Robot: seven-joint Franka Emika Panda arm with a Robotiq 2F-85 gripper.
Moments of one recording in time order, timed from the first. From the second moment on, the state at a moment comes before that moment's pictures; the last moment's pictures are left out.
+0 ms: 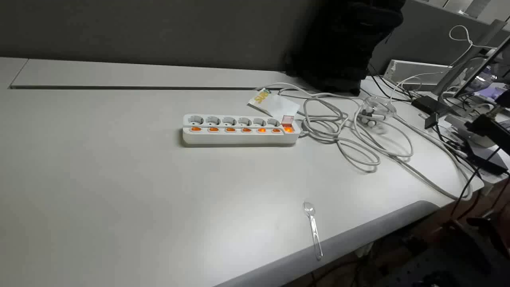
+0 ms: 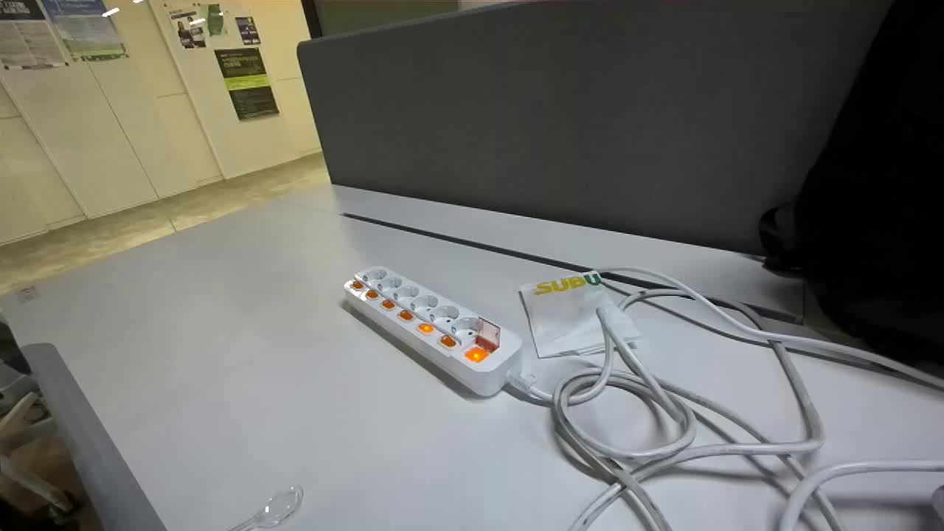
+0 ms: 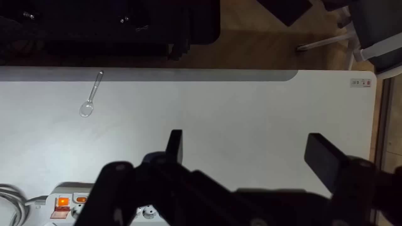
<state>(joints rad) 0.15 -0.57 0.10 -2.26 0.36 1.56 0.21</state>
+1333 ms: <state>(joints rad) 0.11 -0.57 0.13 -2.27 0.33 1.63 0.22</state>
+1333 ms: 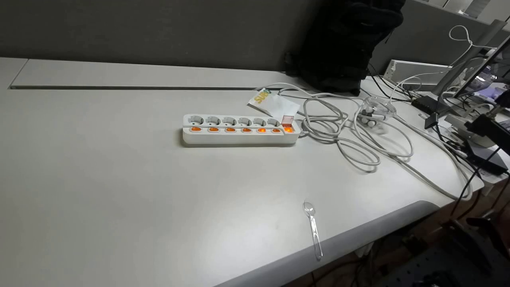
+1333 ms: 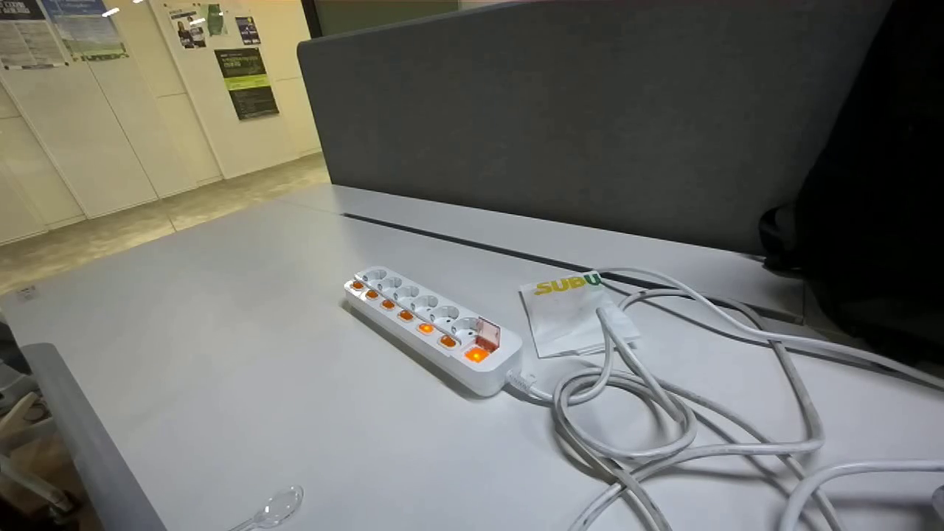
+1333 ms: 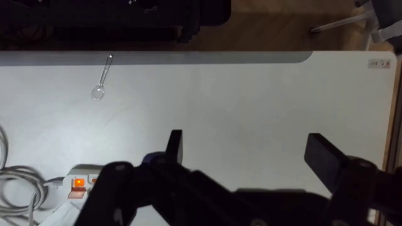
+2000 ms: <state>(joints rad) 0.00 -0.40 0.21 -2.46 0.07 2.18 0.36</state>
